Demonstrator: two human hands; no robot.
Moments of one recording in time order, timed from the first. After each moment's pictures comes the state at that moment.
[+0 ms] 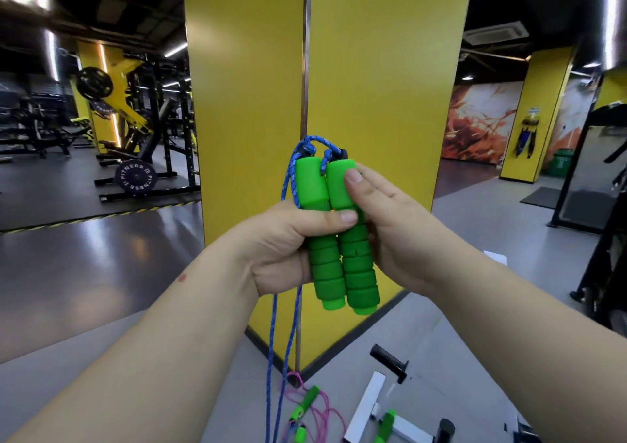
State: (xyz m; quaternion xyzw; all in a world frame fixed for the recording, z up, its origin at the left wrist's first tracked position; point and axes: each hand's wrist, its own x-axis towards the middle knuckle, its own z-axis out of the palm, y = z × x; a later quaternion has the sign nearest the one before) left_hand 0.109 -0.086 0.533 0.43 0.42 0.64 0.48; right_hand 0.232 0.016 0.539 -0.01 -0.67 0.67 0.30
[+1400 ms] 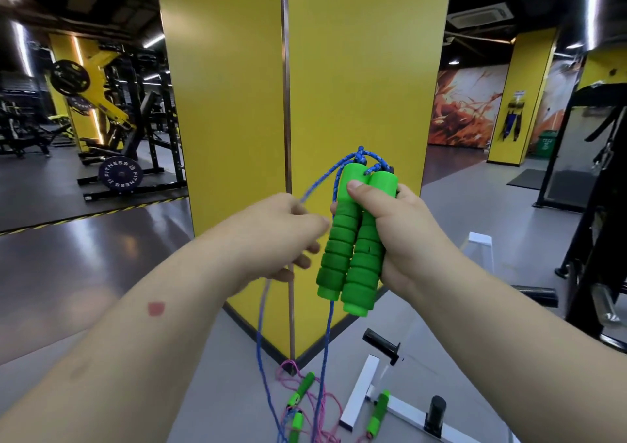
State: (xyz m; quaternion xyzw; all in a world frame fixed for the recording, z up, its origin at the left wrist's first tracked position) left_hand 0.124 -0.095 0.537 0.46 0.75 0.42 0.21; right_hand 0.245 0.017 0.521 -0.16 -0.53 0.72 0.43
